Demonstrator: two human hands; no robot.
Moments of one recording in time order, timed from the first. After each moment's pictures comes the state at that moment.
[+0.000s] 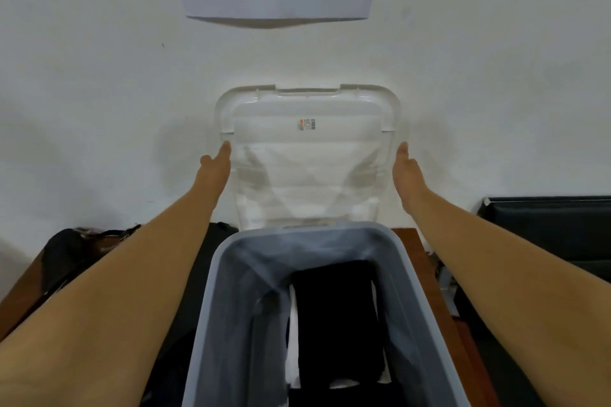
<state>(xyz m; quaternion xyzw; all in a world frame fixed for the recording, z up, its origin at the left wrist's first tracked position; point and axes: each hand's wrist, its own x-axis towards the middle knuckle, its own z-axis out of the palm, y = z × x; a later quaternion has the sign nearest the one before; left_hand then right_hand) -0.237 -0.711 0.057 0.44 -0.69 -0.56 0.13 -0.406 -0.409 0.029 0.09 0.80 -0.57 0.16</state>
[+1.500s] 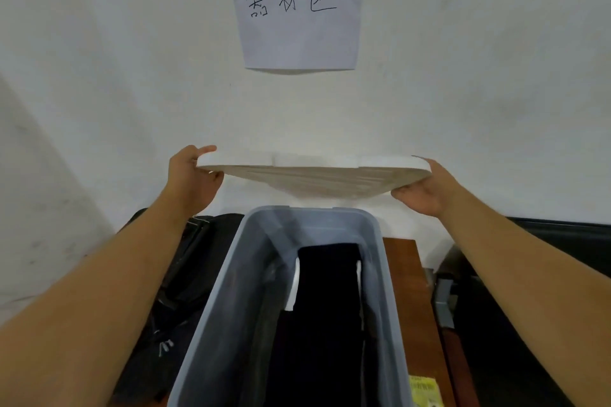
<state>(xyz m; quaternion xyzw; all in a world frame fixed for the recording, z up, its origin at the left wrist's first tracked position) -0.042 -0.598 0.158 0.24 -0.42 -0.81 0.33 -0.284 -0.263 0.143 -0.15 0.64 -0.69 0.30</state>
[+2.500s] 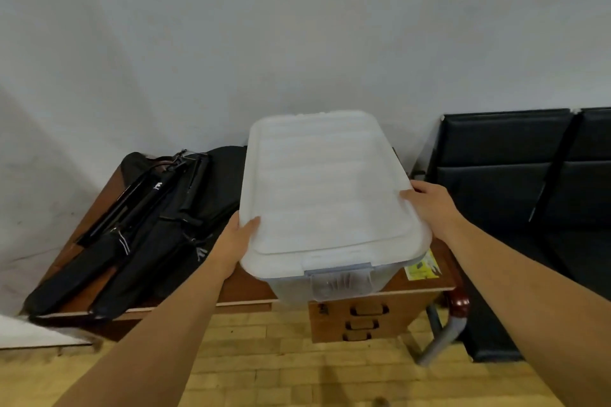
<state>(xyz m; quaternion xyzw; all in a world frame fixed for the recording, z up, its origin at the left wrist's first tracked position) 0.174 -0.510 -0.049 0.32 -0.69 -0.65 0.06 -0.028 -0.181 -0.002 -0.01 0.81 -0.57 0.16</state>
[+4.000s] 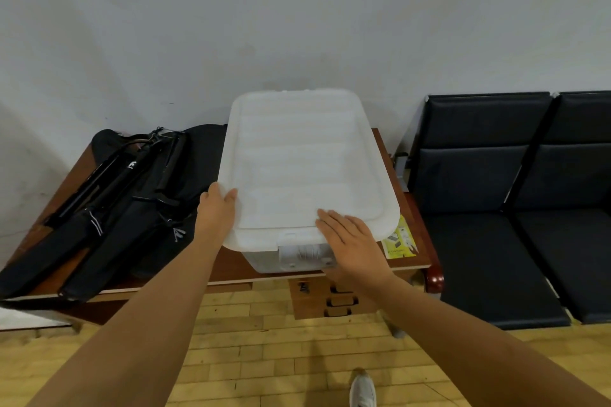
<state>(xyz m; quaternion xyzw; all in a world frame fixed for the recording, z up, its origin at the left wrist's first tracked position) 0.142 -0.506 -0.064 0.39 -0.85 -0.35 0.08 0.087 -0.202 -0.088 -0.48 0.87 -0.11 -0.08</state>
